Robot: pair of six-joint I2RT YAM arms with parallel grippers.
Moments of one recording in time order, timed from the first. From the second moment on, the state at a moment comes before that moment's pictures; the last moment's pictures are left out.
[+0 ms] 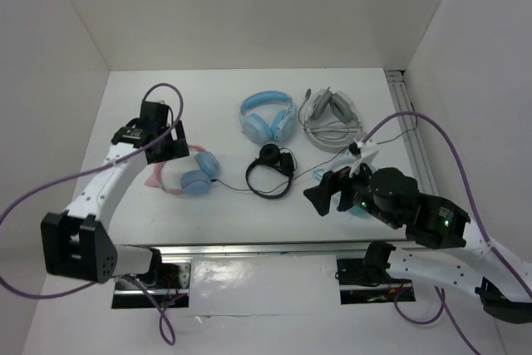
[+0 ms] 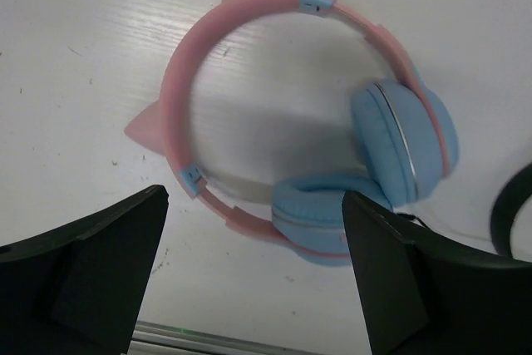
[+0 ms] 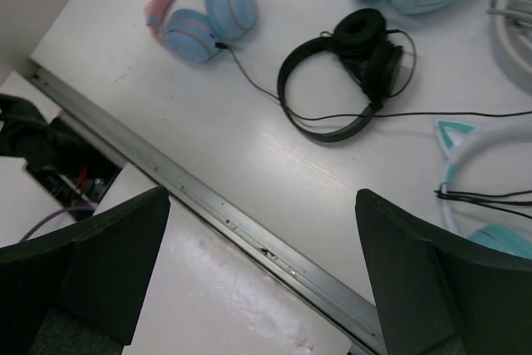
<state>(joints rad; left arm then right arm) -0.14 1.24 1.08 -0.78 -0.22 -0.37 1.05 0.63 1.03 -0.81 0.35 0.46</state>
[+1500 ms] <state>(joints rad) 0.19 1.73 1.01 -0.36 0.01 -0.09 1.01 0.43 0.98 -0.67 0.14 0.48</state>
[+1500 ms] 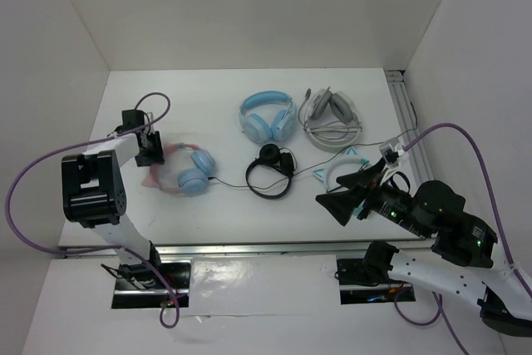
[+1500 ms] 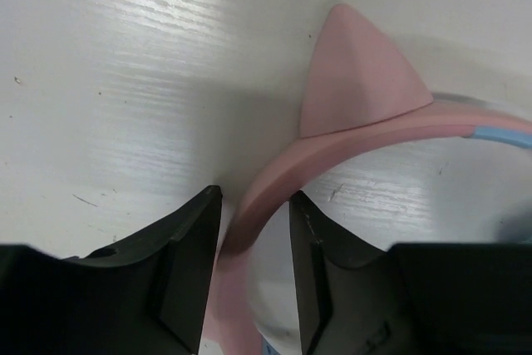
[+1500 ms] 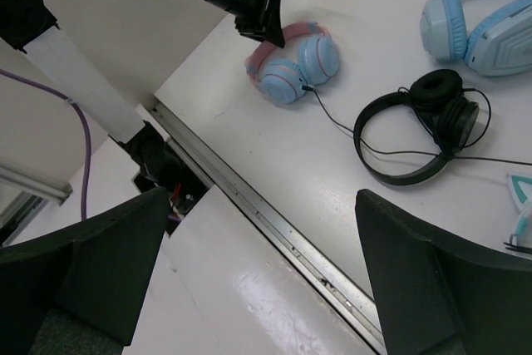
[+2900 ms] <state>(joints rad) 0.16 1.62 0.92 -0.54 -0.02 -0.19 1.01 0.44 1.02 -0.67 0.10 0.49</state>
